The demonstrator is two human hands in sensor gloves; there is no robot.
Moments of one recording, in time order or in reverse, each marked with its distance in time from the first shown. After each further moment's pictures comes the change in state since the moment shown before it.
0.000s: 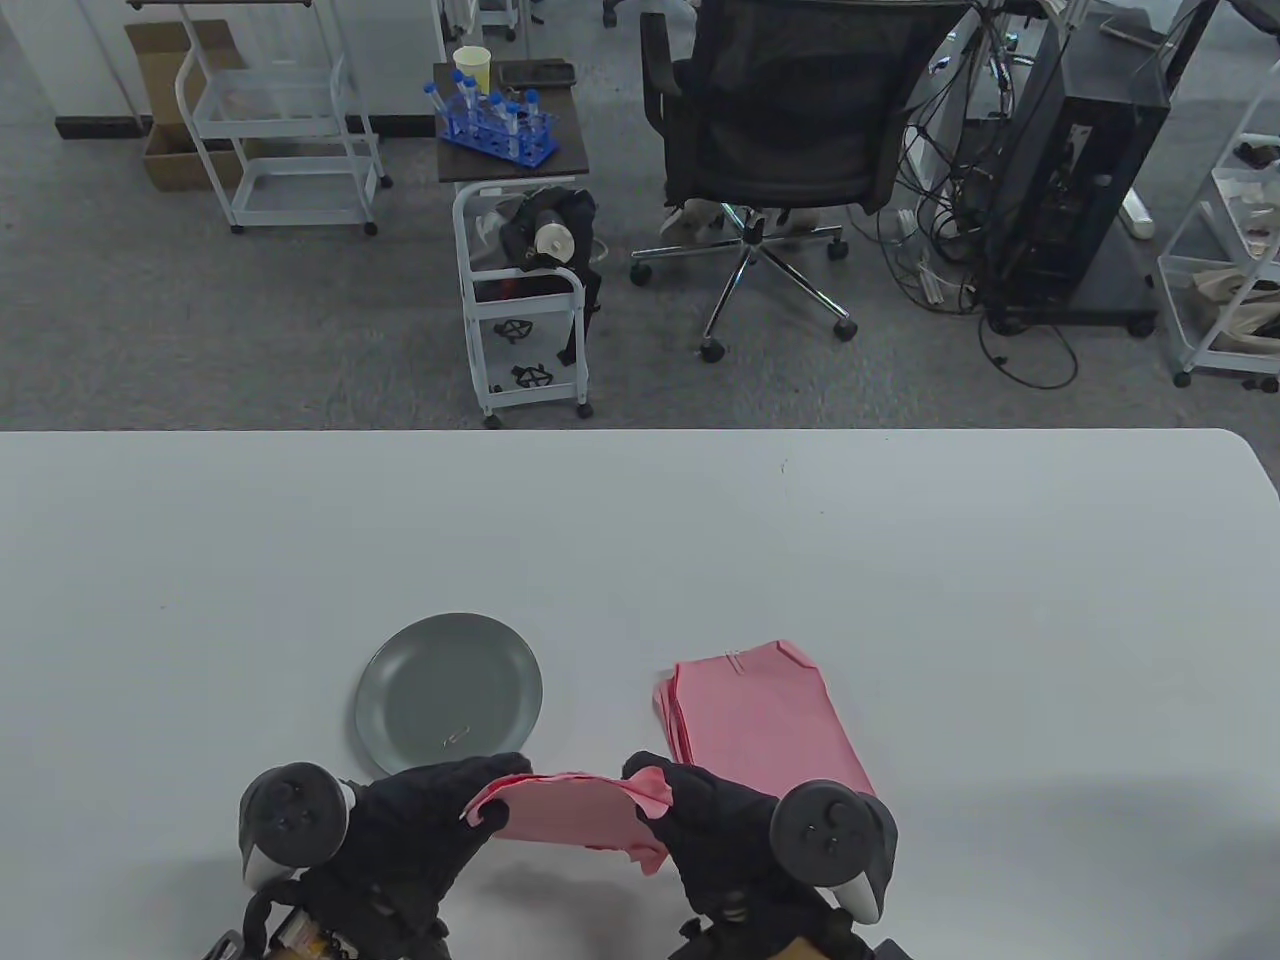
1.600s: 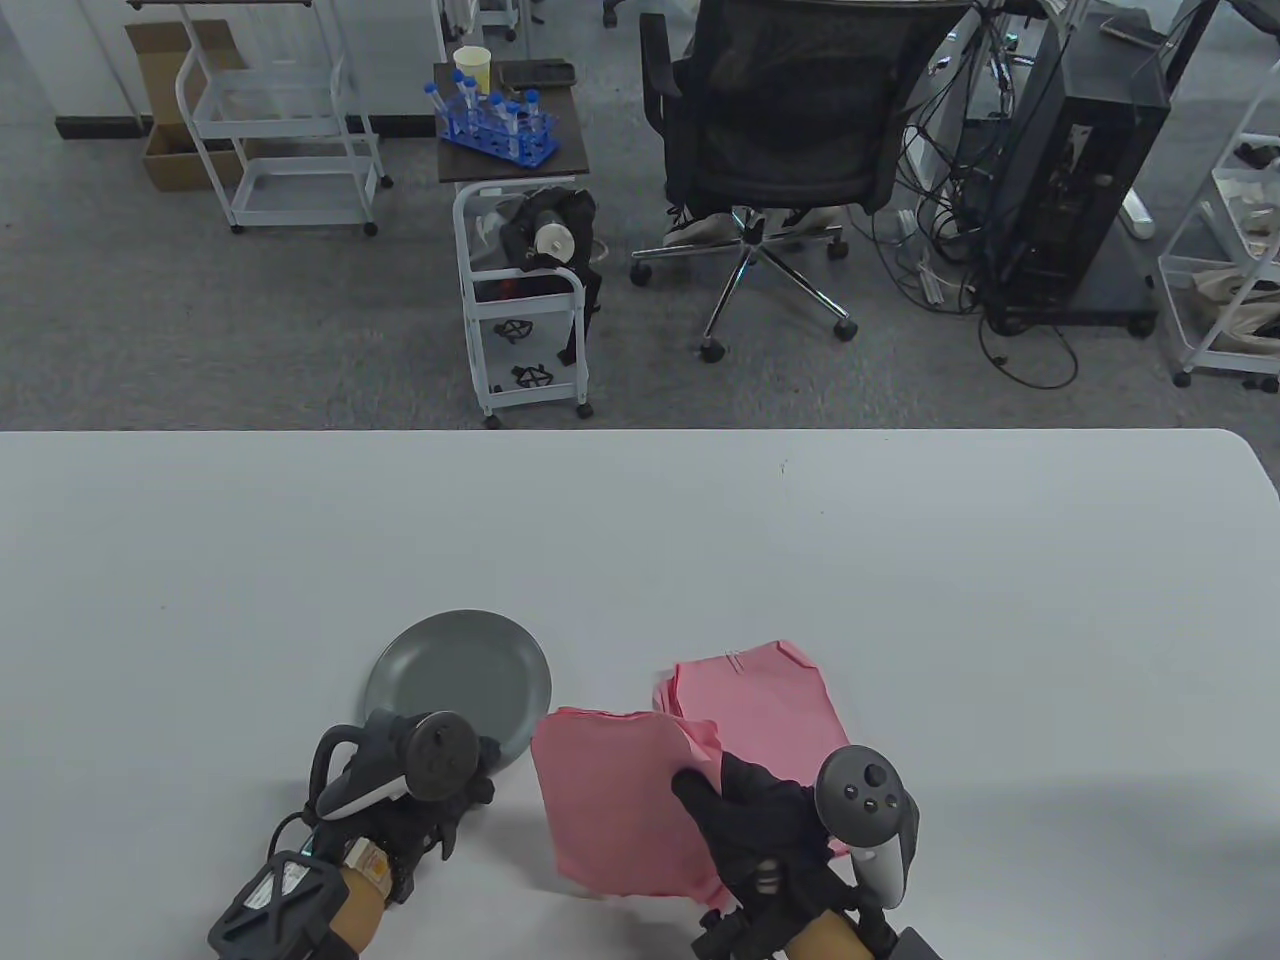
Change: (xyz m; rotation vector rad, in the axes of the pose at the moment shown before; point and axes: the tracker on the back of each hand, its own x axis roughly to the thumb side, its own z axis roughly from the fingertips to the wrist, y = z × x) left_hand -0.055 -0.016 -0.044 -0.263 0.364 -0.844; right_hand -0.028 -0.016 -0.002 0.023 0.179 -0.261
